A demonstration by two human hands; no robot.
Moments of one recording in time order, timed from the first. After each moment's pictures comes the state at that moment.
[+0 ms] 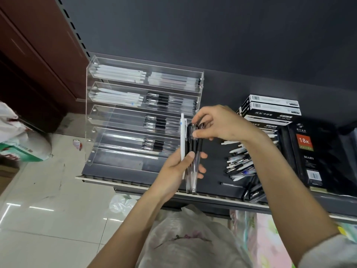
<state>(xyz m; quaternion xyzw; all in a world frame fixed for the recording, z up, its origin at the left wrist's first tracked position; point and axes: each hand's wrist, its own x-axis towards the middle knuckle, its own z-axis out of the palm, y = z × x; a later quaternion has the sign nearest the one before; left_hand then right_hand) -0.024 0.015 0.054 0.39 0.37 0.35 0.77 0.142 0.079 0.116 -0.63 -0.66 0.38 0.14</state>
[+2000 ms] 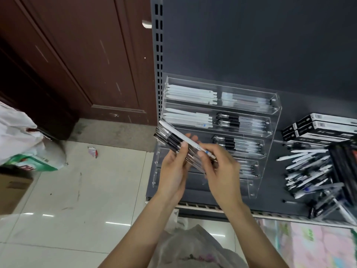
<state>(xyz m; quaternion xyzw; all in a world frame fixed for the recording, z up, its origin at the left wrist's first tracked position) -0.202 0.124 0.057 0.21 0.38 0.45 0.77 -0.095 0.084 0.058 -0.67 -0.60 0.11 0.44</state>
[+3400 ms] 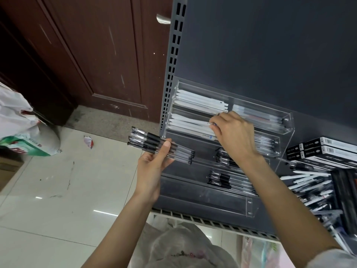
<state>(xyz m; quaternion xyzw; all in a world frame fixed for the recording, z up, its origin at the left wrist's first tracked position) -0.233 0.161 0.046 0.18 0.51 0.49 0.68 -0.024 0.208 0.067 -0.63 -0.76 -0.14 0.10</state>
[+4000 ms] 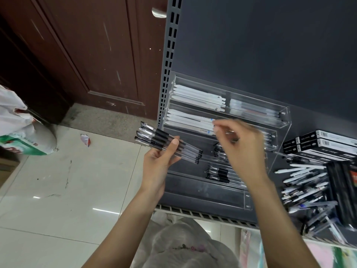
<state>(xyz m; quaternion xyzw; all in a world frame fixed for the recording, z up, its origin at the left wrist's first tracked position) -0.221 0.156 0.050 0.24 0.50 0.47 0.69 -0.048 0.150 0.101 -0.66 -0.66 0.08 0.35</state>
